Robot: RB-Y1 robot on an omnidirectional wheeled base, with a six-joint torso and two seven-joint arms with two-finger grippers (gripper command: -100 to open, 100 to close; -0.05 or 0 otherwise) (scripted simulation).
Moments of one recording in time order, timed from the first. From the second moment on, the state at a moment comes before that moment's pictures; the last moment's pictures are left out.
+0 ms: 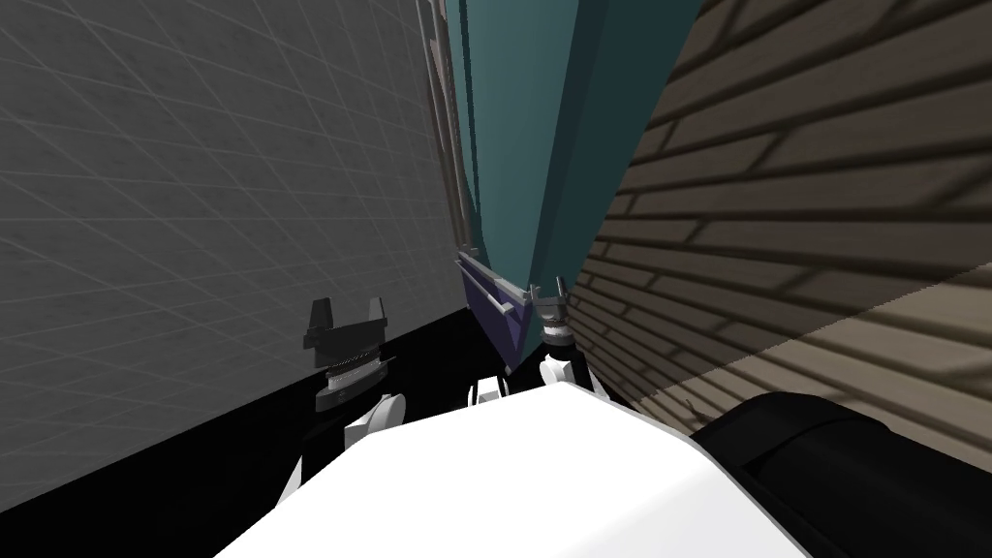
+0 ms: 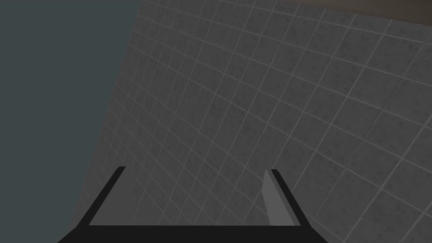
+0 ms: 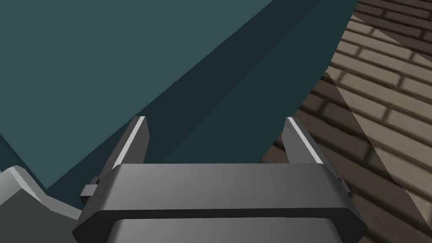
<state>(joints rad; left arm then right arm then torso) 0.50 -0.03 0.01 -2.27 0.03 -0.62 0.17 0.42 -0.15 0.17 -2.15 -0.23 -0.64 -0.25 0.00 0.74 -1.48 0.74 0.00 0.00</state>
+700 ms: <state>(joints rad) 0.50 -0.03 0.01 -2.27 0.03 -0.62 0.17 0.38 -0.18 0.27 -2.09 -0.34 -0.70 -0.44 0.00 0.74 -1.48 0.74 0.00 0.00</state>
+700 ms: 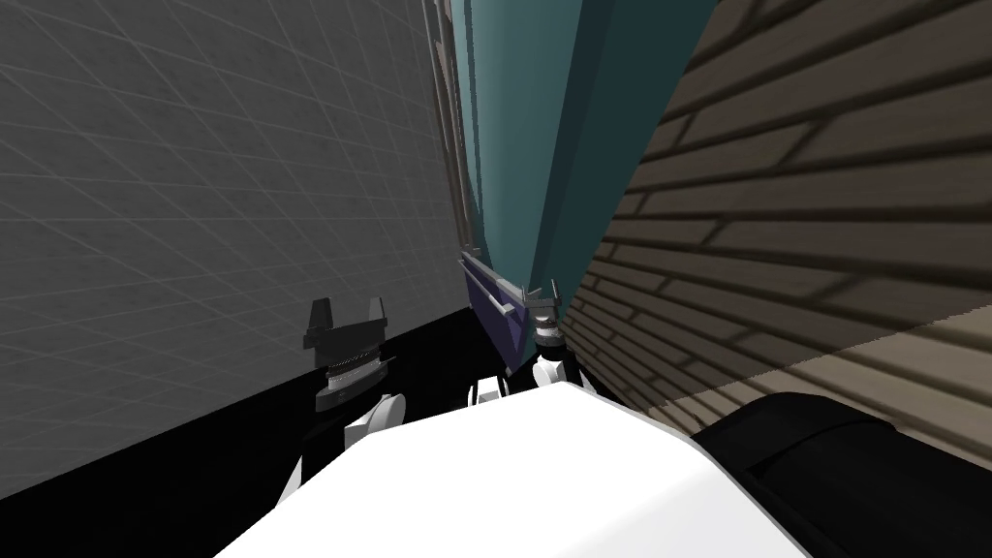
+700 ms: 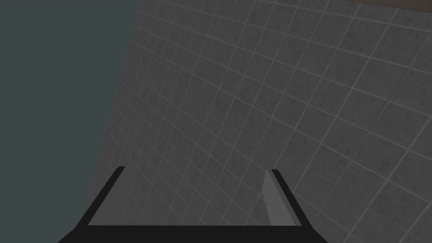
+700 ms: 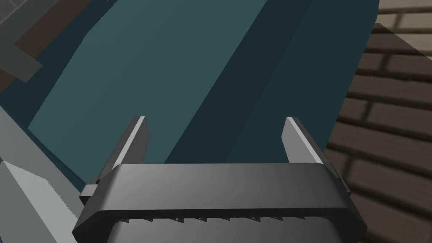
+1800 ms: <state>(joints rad) 0.50 -0.03 0.01 -2.27 0.03 -0.62 0.17 0.31 -0.21 0.39 -2.00 -0.49 -0.76 -0.74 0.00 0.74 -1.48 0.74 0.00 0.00</state>
